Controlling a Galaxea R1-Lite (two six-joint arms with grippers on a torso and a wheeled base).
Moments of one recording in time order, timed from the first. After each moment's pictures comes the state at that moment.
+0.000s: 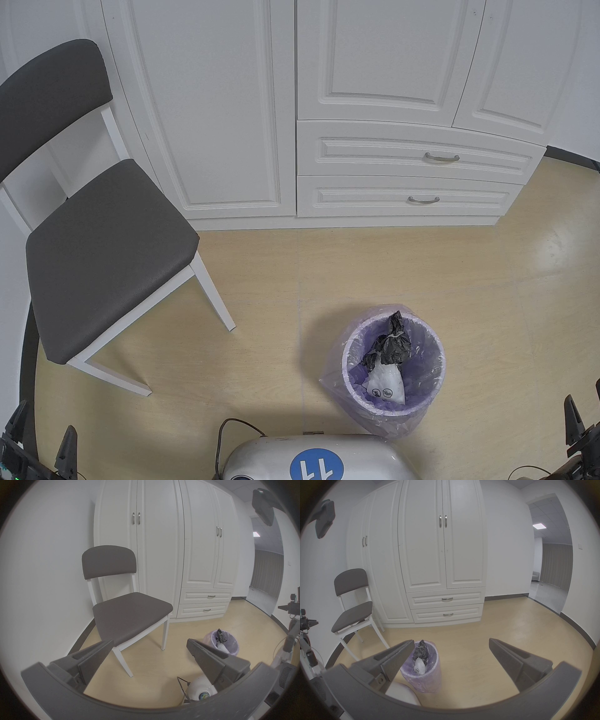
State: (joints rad) left arm 0.00 0.01 -0.02 0.01 -0.02 0.01; right arm 0.00 0.01 -0.02 -0.05 -0.07 0.06
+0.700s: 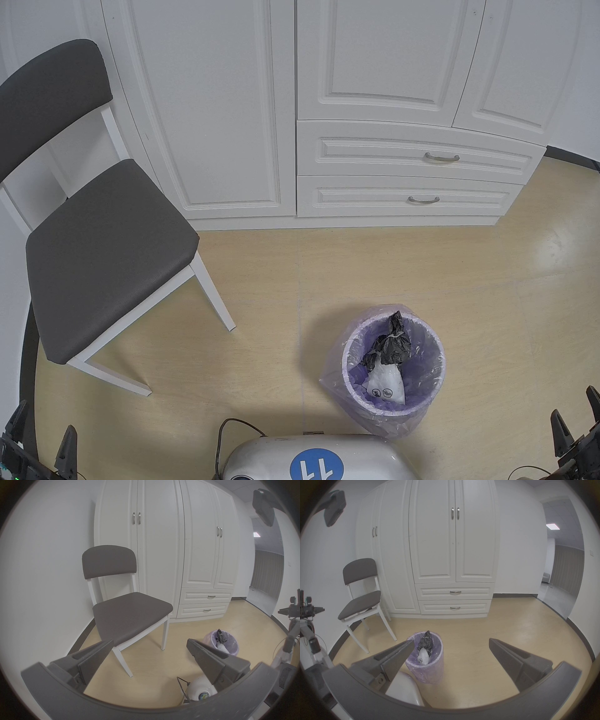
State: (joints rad) left arm 0.00 0.01 -0.02 0.01 -0.02 0.01; right arm 0.00 0.01 -0.02 0.02 0.01 -0.01
